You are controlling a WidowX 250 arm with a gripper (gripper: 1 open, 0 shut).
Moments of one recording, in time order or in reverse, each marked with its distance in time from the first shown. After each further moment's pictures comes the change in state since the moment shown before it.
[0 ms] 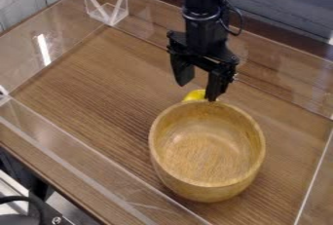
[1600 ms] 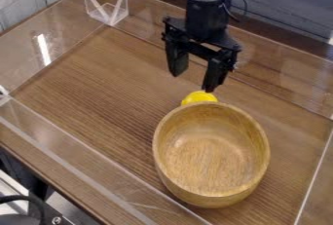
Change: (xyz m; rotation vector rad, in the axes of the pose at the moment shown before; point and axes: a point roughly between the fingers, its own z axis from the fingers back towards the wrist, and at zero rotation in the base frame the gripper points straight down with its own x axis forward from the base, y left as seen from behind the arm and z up) arm -0.006 0.004 0.026 0.032 0.052 0.067
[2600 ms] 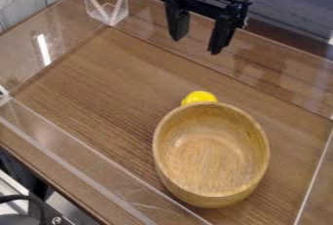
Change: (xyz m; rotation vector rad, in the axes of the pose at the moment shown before) arm 0.003 0.003 0.048 0.020 0.010 0.098
